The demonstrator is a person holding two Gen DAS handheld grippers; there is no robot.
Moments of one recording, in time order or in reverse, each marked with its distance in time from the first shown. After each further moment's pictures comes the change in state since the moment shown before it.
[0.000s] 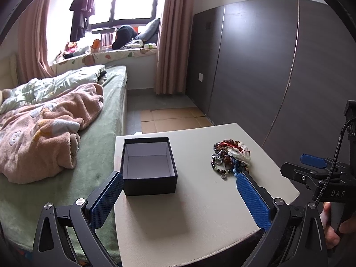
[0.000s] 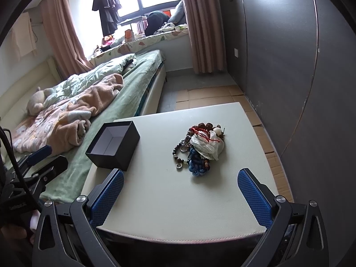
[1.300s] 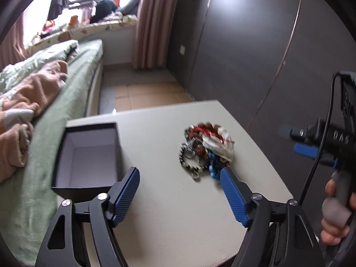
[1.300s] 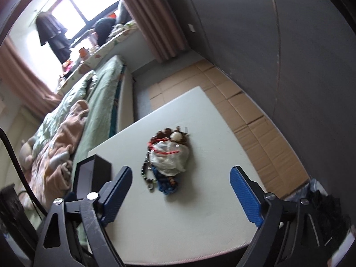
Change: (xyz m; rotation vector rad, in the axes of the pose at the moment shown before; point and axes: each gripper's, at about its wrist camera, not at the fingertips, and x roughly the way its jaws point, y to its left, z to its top) left arm 0.101 -0.049 0.013 -0.005 0.203 -0.137; right arm 0.044 -0.092 0.033 0.384 0.103 -0.051
